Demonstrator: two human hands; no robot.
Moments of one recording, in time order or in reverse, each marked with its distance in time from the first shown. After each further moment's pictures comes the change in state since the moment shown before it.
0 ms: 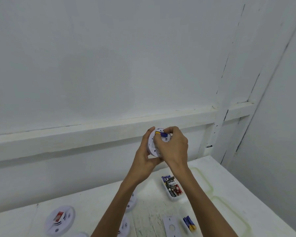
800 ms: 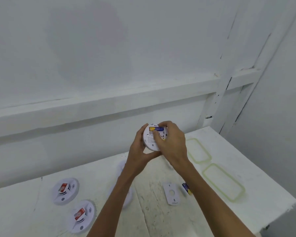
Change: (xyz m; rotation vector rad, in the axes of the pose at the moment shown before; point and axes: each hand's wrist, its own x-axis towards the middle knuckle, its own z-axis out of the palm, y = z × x) left_hand -0.054 -0.076 -0.001 0.047 0.014 -0.153; right_hand -0.054 0.067 0.009 -0.116 -0.180 -0.050
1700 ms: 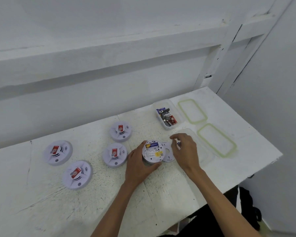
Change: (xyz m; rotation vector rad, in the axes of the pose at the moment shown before) left_hand -0.133 -0.148 0.035 0.392 -0.054 -0.246; right_hand -0.123 0.145 0.008 -0.186 -0.101 0.091
